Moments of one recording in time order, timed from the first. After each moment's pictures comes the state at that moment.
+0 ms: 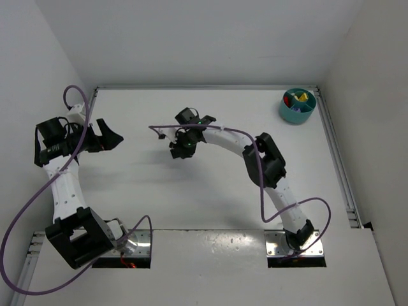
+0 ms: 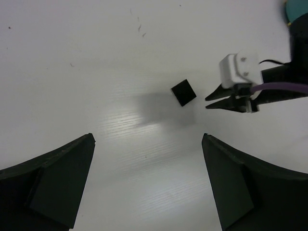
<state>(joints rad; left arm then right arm) 0.55 1.15 1.02 -0.59 0.83 0.13 0.77 2.36 1.91 -0.62 -0.35 -0.55</state>
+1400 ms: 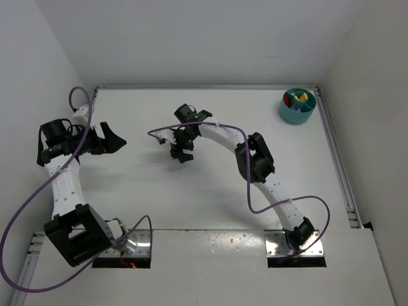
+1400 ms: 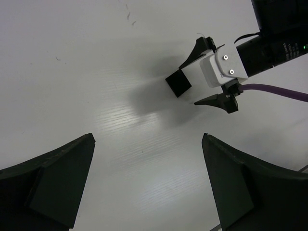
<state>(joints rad) 0.54 1.17 1.00 -0.62 0.88 0.19 0.72 2.54 2.18 -0.81 -0.51 -0.97</state>
